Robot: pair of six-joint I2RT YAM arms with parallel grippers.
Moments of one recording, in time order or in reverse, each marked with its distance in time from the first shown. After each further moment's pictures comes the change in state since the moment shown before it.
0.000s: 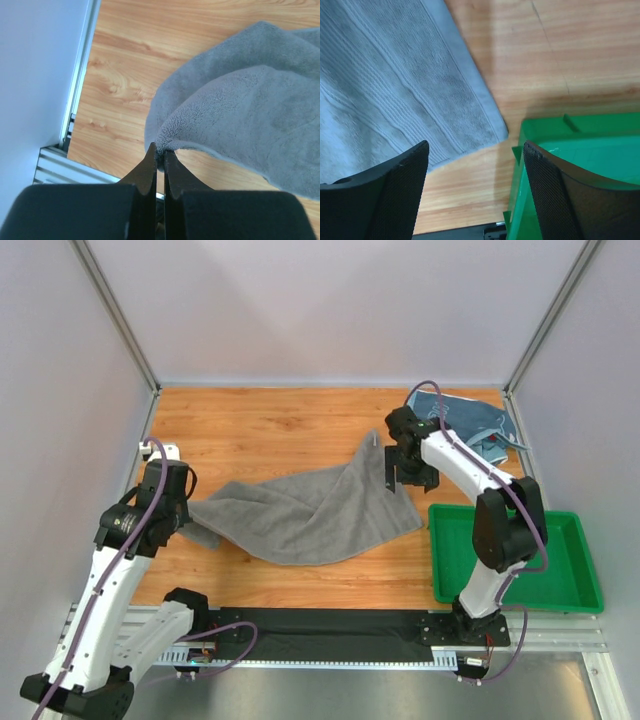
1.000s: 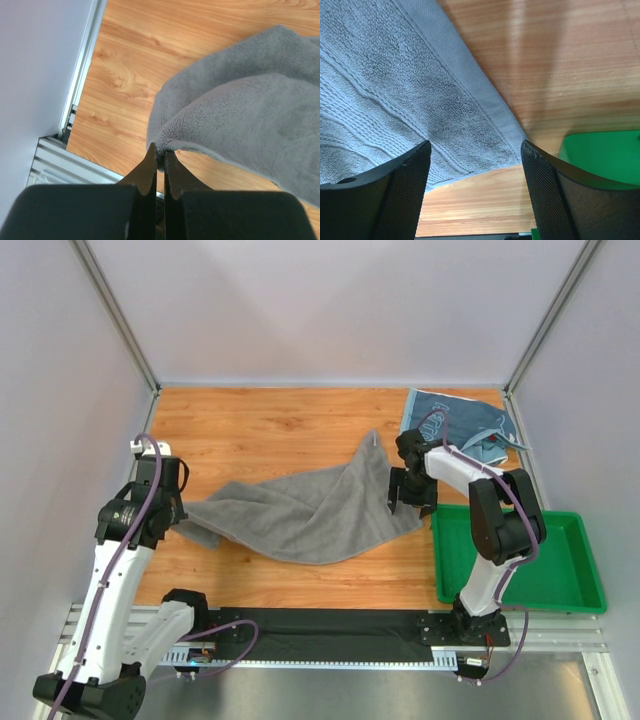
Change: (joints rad) left arm 0.121 0.036 -0.003 0.017 0.049 0.019; right arm -0.090 0.011 -0.275 0.206 -0.185 0.060
